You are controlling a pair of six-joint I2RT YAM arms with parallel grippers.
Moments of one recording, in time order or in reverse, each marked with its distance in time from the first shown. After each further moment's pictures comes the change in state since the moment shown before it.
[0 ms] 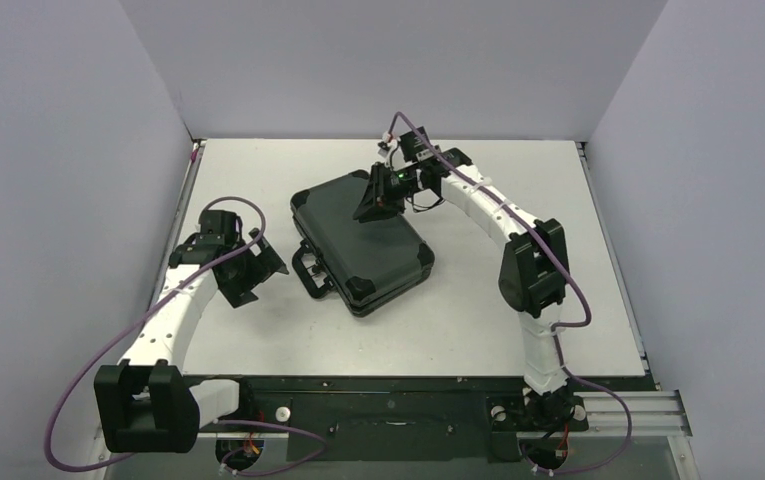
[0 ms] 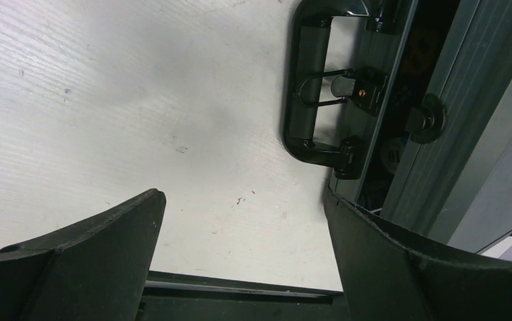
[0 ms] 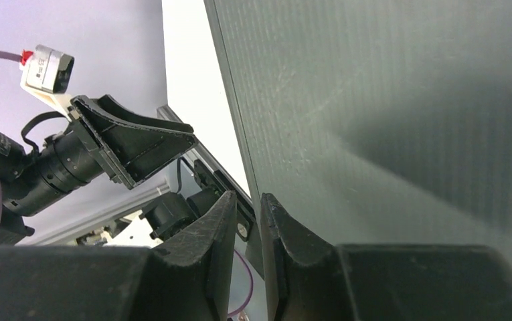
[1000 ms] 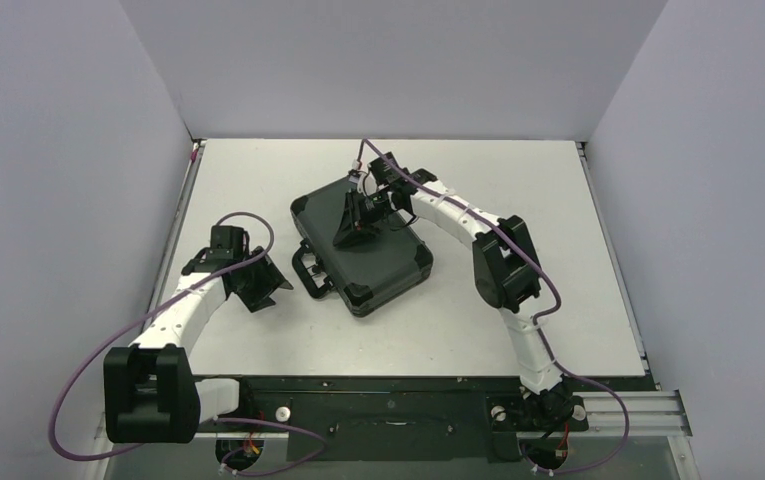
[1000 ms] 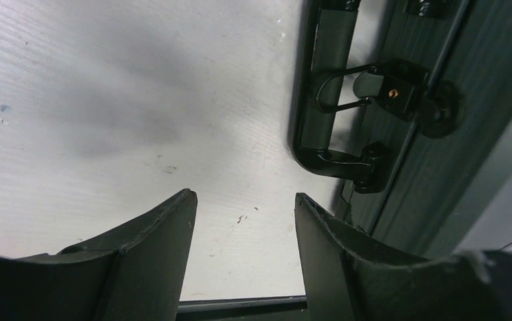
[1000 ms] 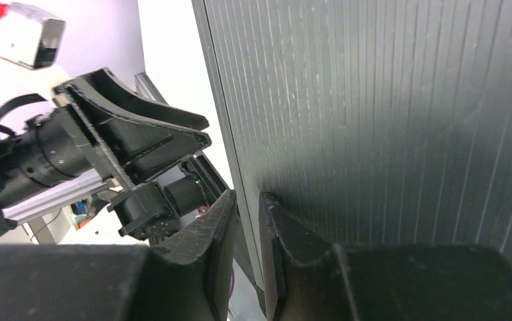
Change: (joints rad) left arm 0.002 0.042 -0.179 0.200 0.089 -0.009; right arm 0.106 0.156 0.004 0.095 -0.053 -0.027
